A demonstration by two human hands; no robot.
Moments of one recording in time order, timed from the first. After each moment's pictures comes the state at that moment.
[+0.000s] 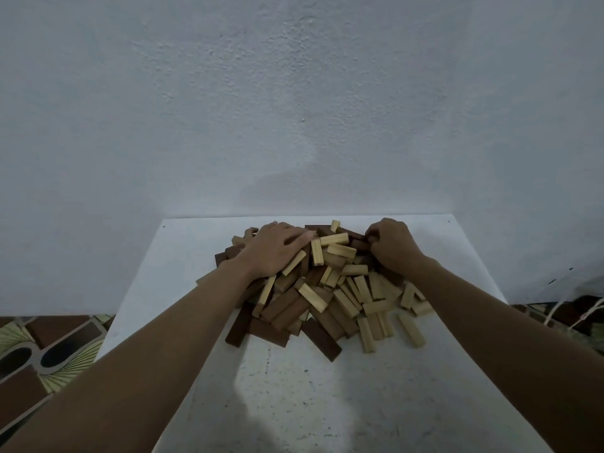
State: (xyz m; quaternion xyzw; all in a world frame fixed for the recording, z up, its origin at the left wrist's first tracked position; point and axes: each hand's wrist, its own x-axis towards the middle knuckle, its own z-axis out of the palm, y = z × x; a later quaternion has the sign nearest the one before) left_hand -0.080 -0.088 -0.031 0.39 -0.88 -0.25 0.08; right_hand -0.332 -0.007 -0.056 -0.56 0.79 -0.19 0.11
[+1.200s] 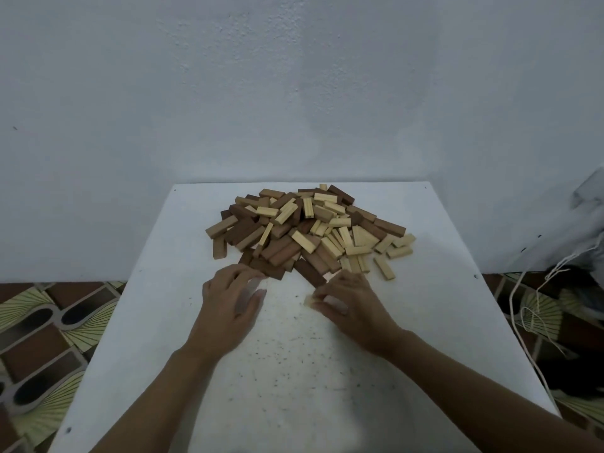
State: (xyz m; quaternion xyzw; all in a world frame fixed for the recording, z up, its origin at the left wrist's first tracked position) left_hand 0.051 0.100 -0.094 0.43 -0.83 -0.21 0.29; right_hand -0.200 0.190 -0.087 -0.74 0.59 -0.32 0.10
